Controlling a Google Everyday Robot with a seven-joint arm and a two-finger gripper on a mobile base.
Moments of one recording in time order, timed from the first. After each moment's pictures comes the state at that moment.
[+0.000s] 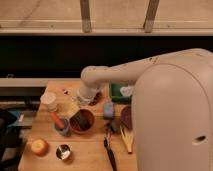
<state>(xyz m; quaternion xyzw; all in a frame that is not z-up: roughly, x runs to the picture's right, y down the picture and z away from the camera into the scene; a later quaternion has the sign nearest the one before) -0.144 0.103 0.756 -0.40 -0.11 0.36 0.84</state>
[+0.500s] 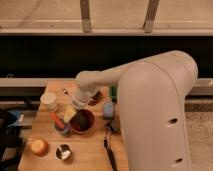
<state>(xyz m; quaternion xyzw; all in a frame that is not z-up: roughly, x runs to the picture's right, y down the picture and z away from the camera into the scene) -0.164 0.129 0.783 -0.42 -0.10 0.33 0.84</state>
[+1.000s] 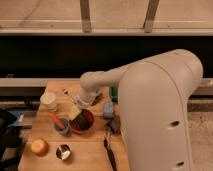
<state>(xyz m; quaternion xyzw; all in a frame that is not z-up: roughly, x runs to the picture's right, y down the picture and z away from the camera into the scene) -0.134 0.117 0.792 -0.39 -0.08 0.37 0.84</state>
